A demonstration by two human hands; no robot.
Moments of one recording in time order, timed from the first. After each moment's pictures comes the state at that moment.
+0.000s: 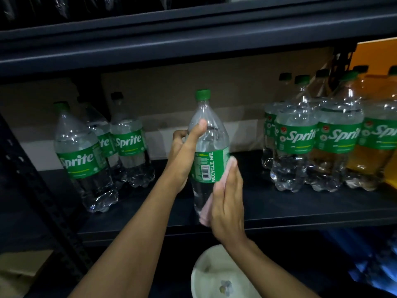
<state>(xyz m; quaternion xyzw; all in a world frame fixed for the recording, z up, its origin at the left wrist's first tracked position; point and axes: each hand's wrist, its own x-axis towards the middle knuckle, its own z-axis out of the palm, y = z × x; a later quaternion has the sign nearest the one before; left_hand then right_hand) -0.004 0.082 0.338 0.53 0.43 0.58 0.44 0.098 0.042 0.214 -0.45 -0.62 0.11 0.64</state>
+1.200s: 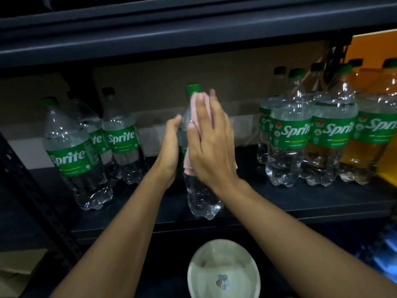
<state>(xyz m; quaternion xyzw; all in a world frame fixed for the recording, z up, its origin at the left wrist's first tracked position) -0.008 0.076 0.345 0.58 0.38 0.56 0.45 0.093 0.071 0.330 -0.44 -0.68 -0.05 0.58</state>
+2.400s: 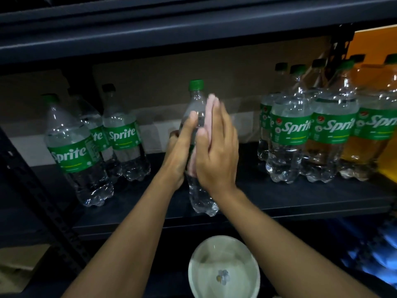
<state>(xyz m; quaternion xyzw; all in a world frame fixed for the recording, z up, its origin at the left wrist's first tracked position) -0.001 0.082 0.329 0.58 0.40 0.54 0.45 0.089 0.070 0.300 -0.43 -0.61 -0.03 0.67</state>
